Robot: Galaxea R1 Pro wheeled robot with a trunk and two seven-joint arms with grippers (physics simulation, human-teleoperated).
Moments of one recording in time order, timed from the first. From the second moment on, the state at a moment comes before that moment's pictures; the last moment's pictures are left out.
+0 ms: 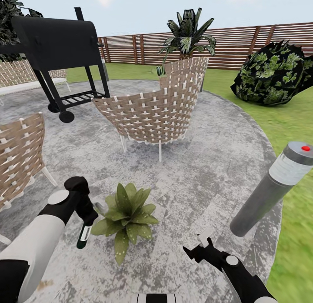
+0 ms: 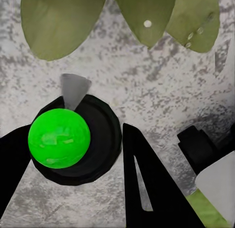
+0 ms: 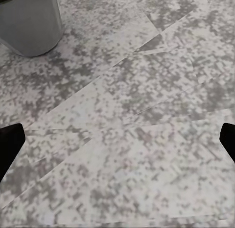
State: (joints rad) left arm -0.93 0.16 -0.10 -0.79 -1.35 0.87 -1.56; right arm -0.47 -0.06 0.02 -0.59 0.27 -0.13 0.48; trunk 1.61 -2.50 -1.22
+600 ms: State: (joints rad) left arm -0.82 0.20 -0.11 -0.92 -1.35 0.86 -1.56; right arm -0.47 -0.05 0.02 -0.59 0.27 -0.13 0.48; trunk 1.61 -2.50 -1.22
